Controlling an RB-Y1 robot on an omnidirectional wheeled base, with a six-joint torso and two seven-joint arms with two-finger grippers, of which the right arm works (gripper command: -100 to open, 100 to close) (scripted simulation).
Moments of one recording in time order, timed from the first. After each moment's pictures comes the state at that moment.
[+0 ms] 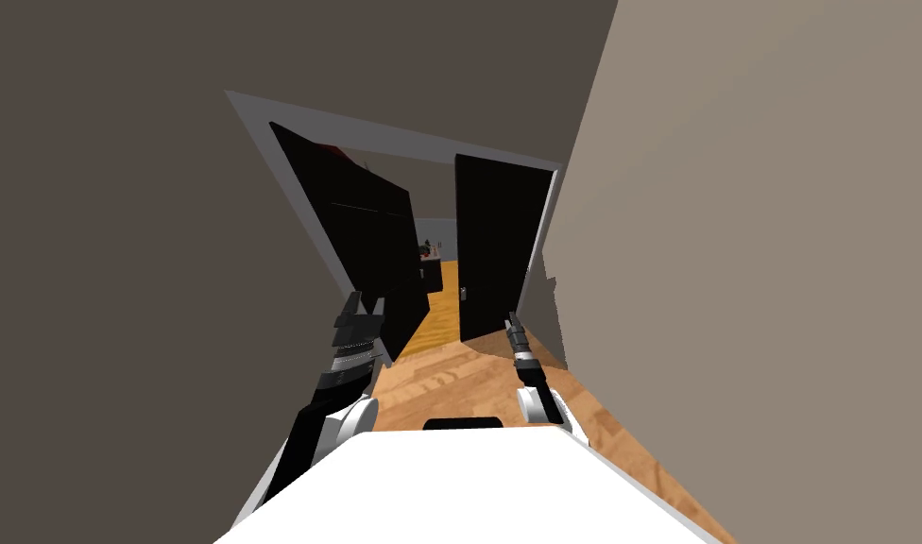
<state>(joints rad) 0.26 -0.07 0.04 -1.61 0.03 -0.59 -0.01</state>
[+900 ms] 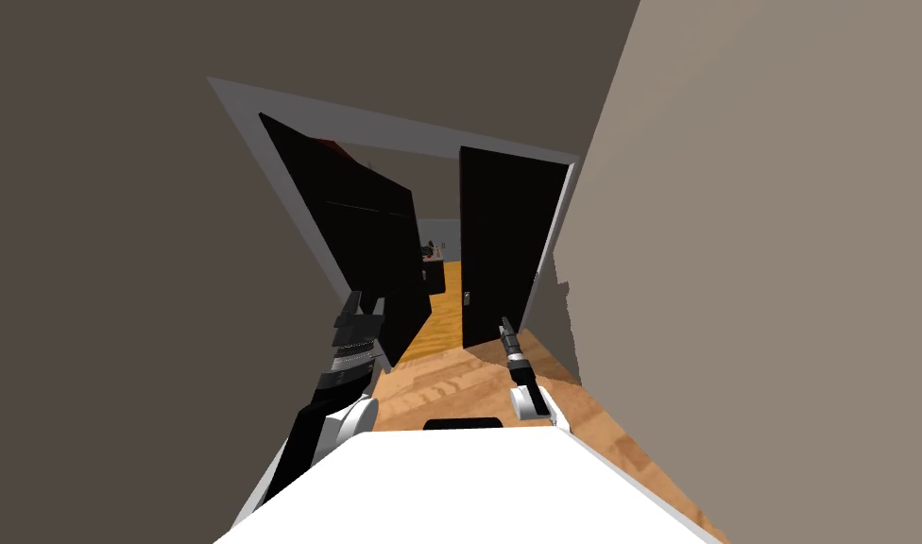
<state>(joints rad) 0.15 -0.07 0.05 -1.35 0.03 -0.64 0.00</state>
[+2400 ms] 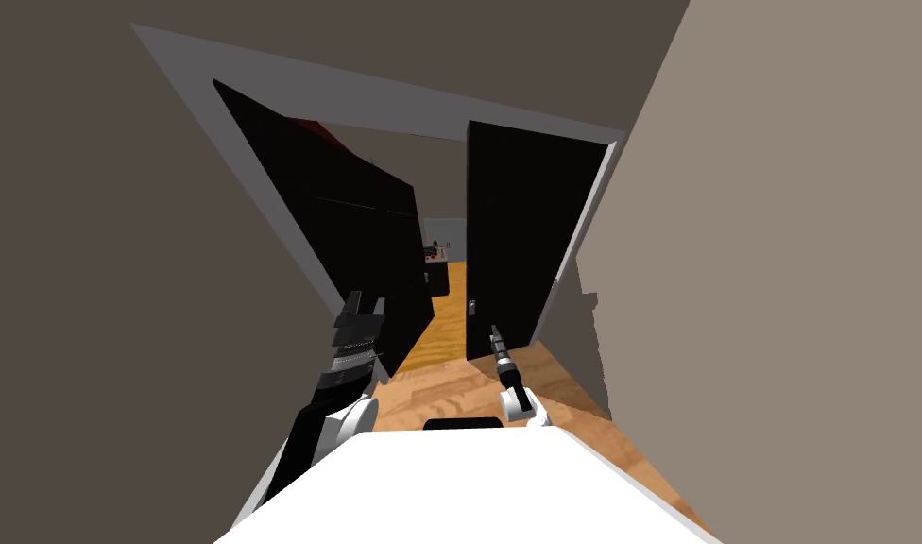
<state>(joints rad) -0.03 -0.02 0.05 -0.92 0.03 -0.73 0.00</state>
